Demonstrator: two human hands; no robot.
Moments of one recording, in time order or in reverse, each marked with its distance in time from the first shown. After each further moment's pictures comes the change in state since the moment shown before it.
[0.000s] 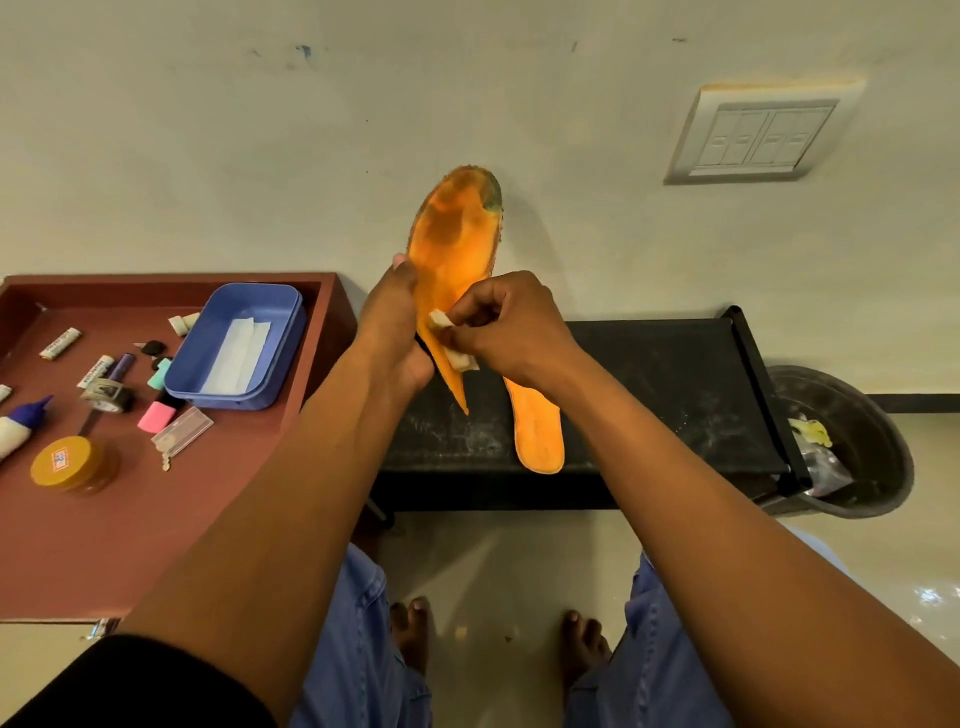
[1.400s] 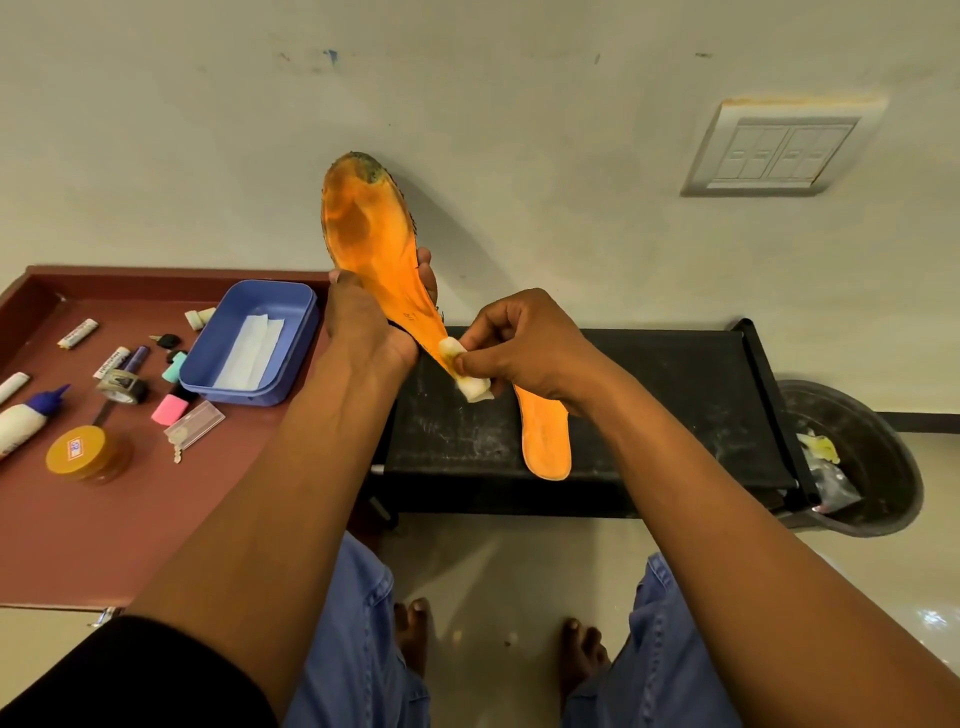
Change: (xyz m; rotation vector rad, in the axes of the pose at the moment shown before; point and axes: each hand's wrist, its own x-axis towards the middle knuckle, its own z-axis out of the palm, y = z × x) left_hand 0.021 0.015 -0.028 -0.195 0.193 0.112; right_hand -0.012 -0.009 -0.012 0.110 -0.245 0.075
